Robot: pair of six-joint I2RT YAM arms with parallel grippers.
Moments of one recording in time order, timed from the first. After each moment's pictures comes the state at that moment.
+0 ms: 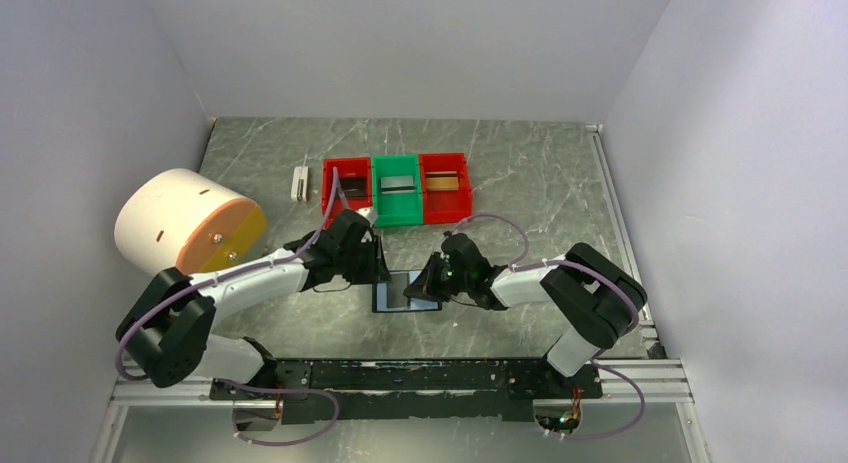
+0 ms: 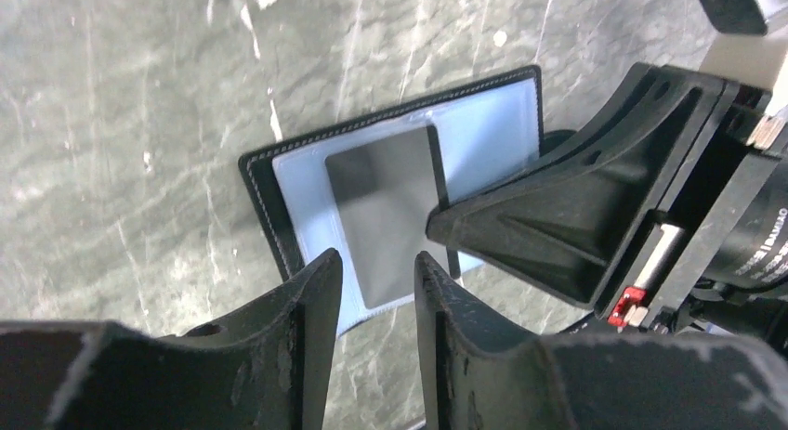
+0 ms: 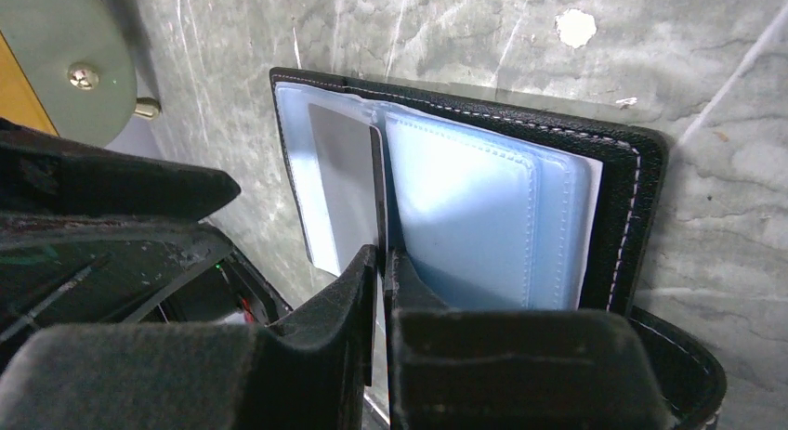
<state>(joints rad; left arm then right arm) -0.72 1.36 0.68 -0.21 0.09 -0.72 0.78 1.62 0.51 0.41 -0.27 1.10</state>
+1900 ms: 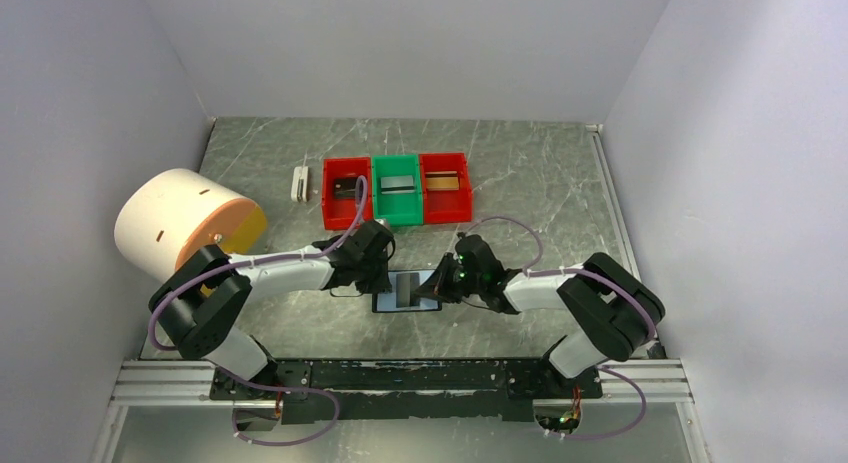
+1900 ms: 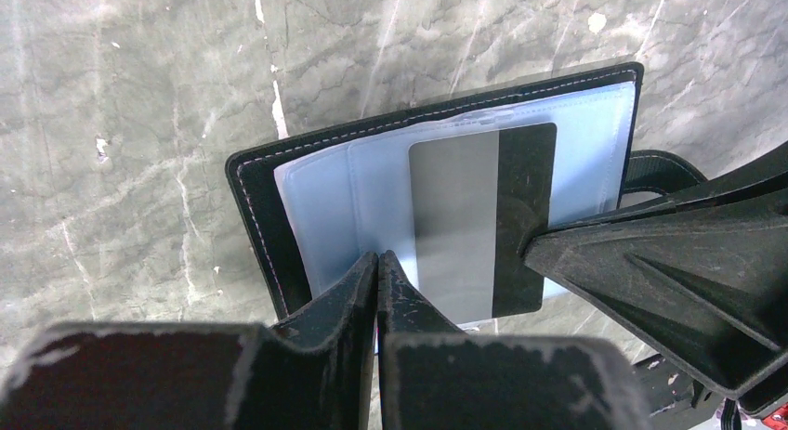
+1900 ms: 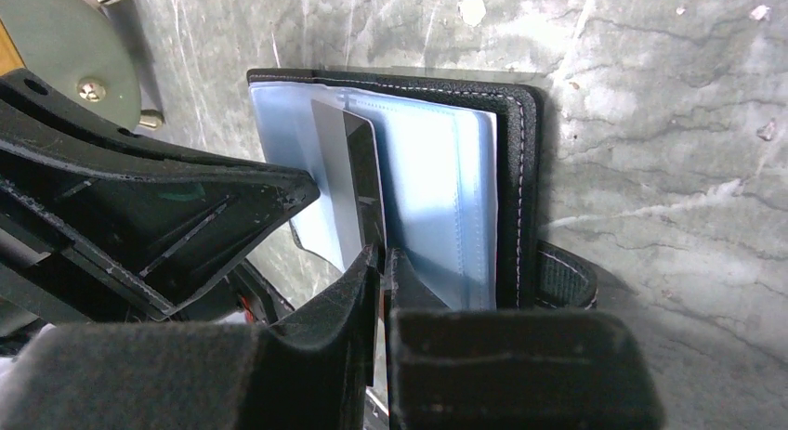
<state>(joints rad) -0.81 1.55 0.75 -0.24 -0.03 -0.80 0.72 1.52 0.43 0.38 -0.27 1.09</state>
